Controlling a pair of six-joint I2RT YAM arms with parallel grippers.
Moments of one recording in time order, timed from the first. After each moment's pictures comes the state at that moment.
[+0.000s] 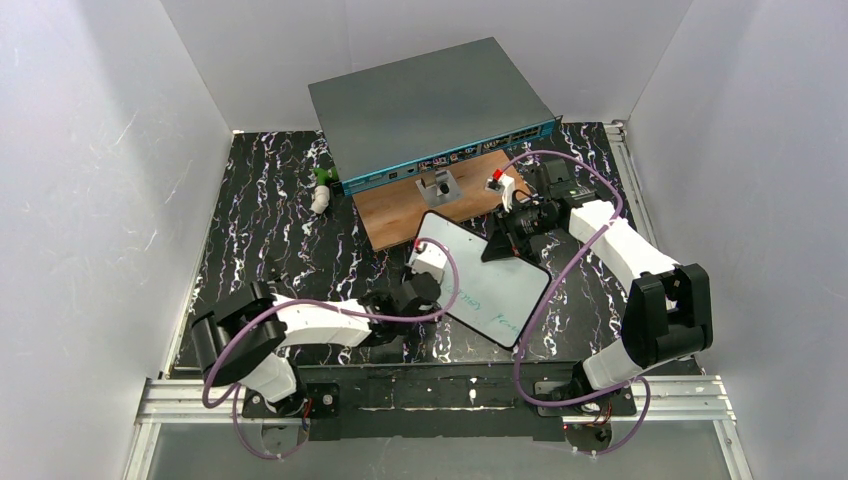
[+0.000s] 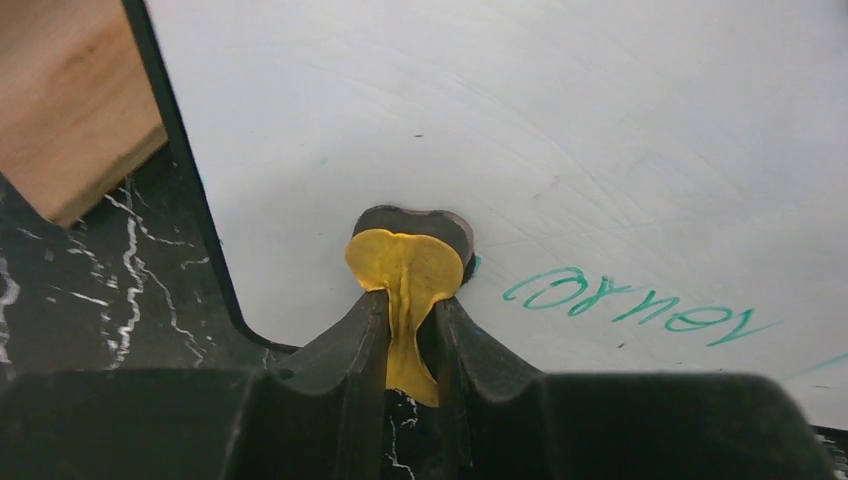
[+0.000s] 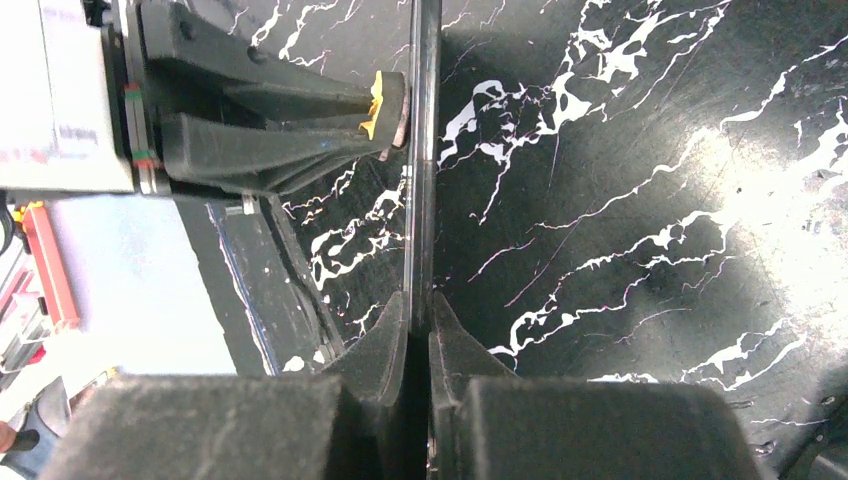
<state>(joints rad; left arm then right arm) -1.13 1.52 0.66 0.27 -0.63 -0.29 0.32 1.52 1.16 -0.77 -0.88 -0.32</state>
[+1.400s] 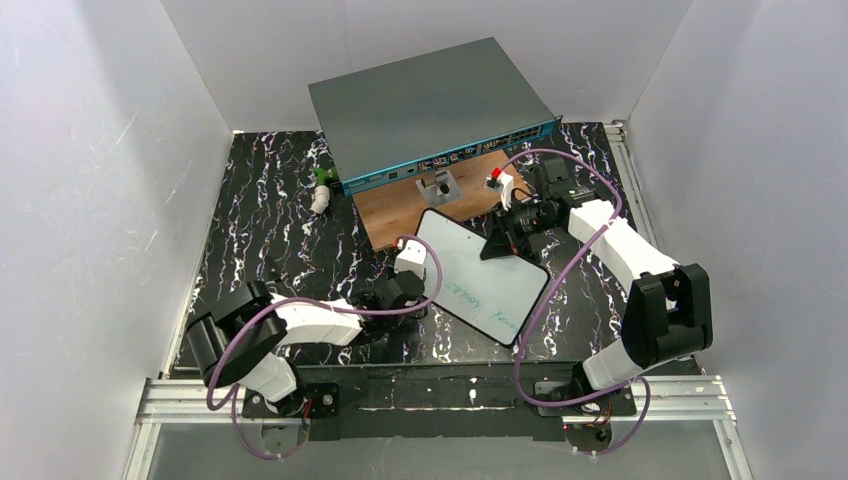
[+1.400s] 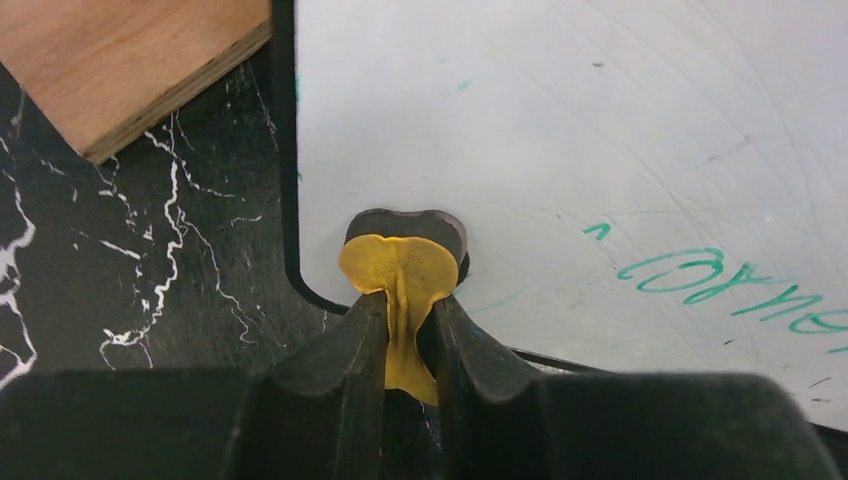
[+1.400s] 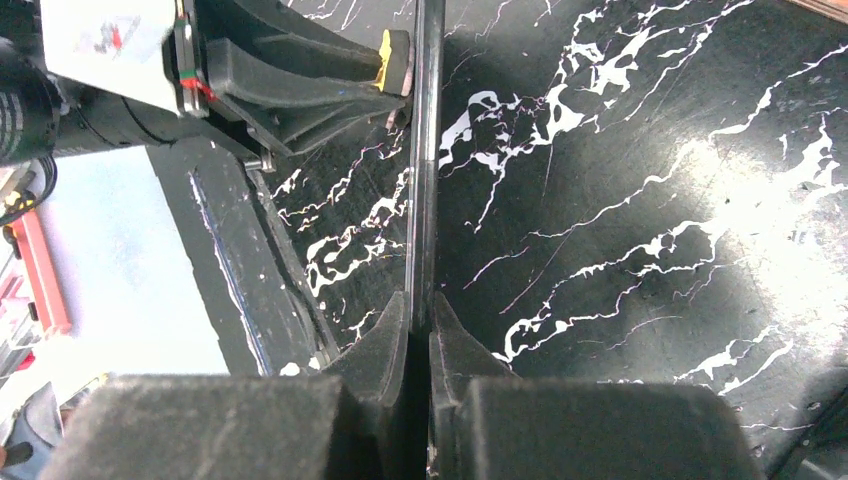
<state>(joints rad) -1.02 1.48 0.53 0.34 -0.53 -0.43 0.33 1.52 1.17 -0.75 -0.87 -0.31</state>
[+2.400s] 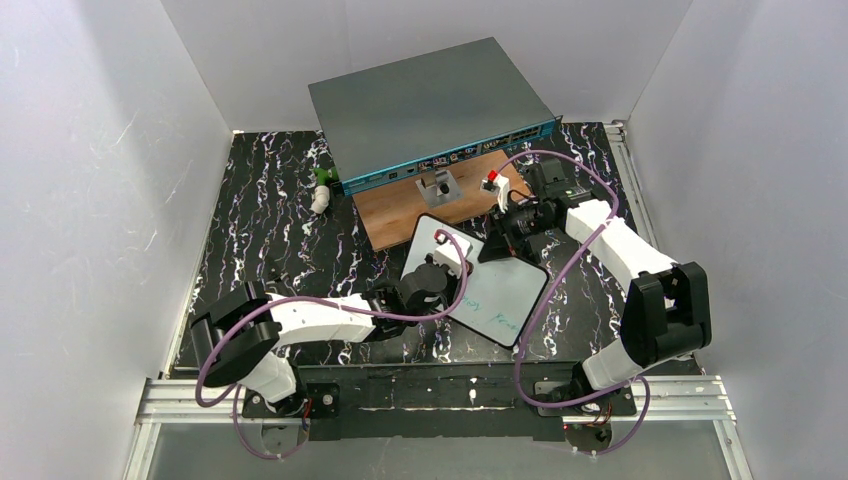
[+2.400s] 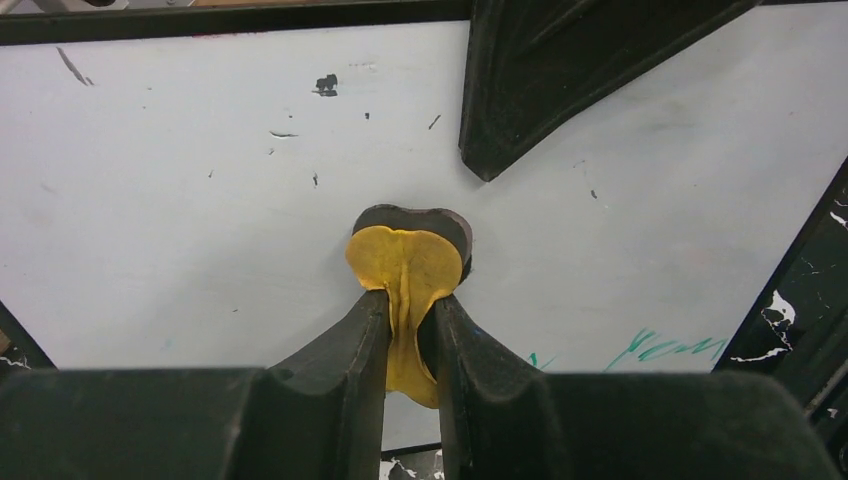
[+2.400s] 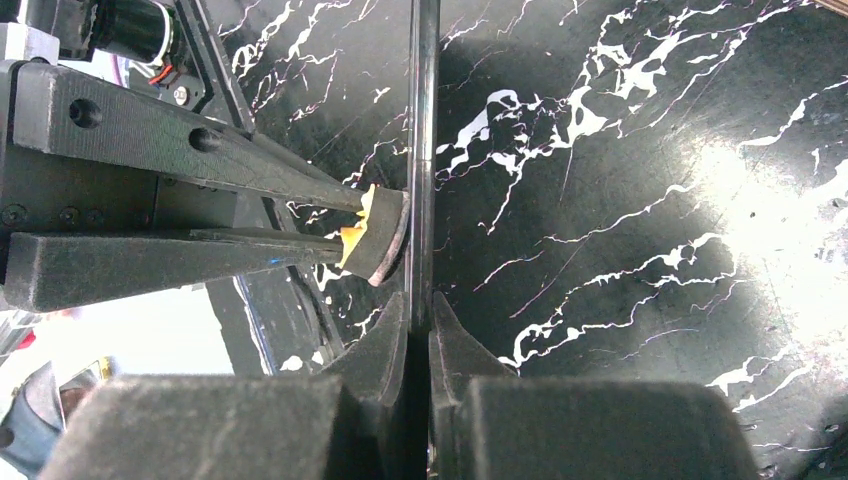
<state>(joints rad) -1.13 1.50 0.74 0.37 -0.42 -0.21 0.34 1.52 1.17 -0.77 -0.89 -0.33</state>
